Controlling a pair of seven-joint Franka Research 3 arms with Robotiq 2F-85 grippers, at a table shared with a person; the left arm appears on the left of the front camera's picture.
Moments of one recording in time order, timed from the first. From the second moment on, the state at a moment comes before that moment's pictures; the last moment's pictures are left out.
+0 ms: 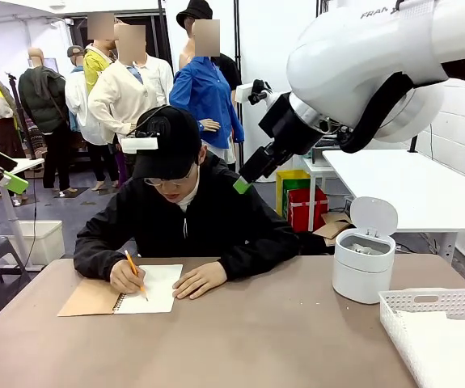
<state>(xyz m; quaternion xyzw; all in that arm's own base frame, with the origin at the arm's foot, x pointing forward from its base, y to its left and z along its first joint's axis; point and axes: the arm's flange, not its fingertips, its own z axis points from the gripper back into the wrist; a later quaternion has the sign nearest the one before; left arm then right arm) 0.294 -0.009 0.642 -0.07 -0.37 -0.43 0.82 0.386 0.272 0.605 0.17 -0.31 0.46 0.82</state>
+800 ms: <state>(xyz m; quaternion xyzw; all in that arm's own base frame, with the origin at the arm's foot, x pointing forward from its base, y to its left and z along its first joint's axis) 0.294 -0.009 0.642 -0.07 -0.37 -0.43 0.82 0.395 0.284 0.622 0.16 -0.31 0.44 0.83</state>
